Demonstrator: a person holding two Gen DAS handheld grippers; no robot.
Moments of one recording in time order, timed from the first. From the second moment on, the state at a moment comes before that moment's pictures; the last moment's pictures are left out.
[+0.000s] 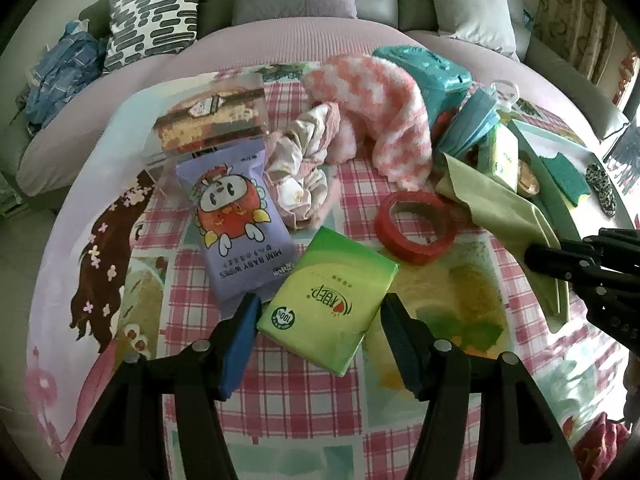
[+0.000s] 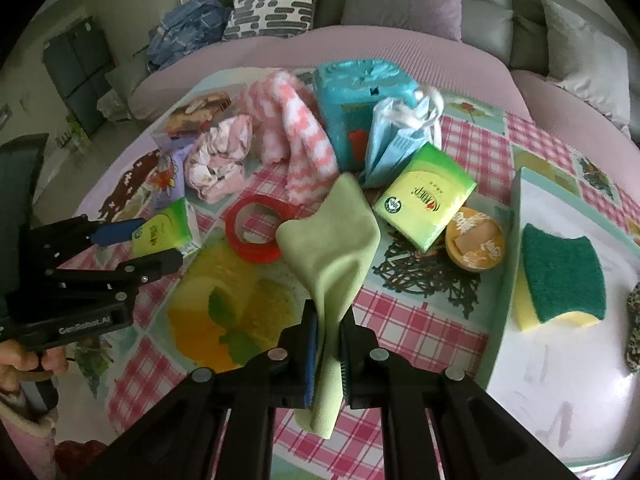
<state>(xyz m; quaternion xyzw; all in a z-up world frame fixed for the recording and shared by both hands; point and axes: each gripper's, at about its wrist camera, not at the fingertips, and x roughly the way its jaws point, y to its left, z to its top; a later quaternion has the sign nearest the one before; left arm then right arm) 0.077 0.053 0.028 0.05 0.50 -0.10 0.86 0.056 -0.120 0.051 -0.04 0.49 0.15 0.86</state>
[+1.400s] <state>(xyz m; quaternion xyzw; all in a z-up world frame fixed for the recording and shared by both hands) 0.013 -0.031 0.141 0.07 0.43 -0.13 0.89 -0.029 -0.246 0.155 0.05 0.38 0.08 0.92</state>
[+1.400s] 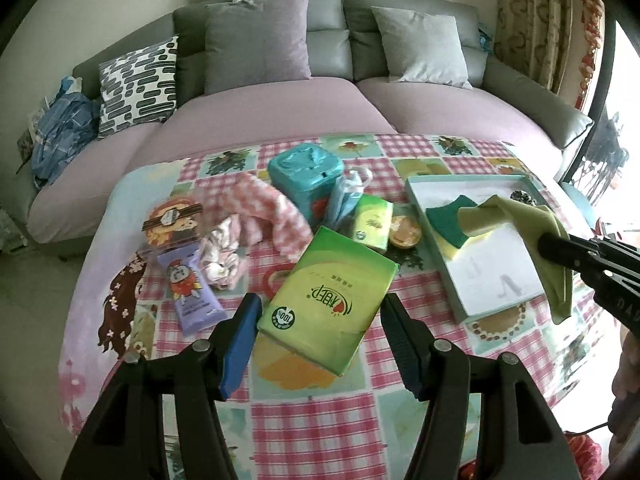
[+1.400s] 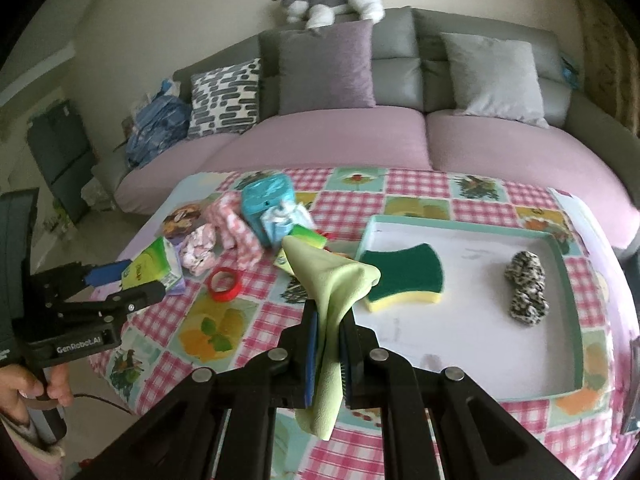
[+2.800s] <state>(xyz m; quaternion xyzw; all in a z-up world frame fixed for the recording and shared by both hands) 0.048 -0.255 0.078 0.14 0.45 -0.26 0.84 -0.024 -0.416 0.079 0.11 0.41 -0.05 0.91</state>
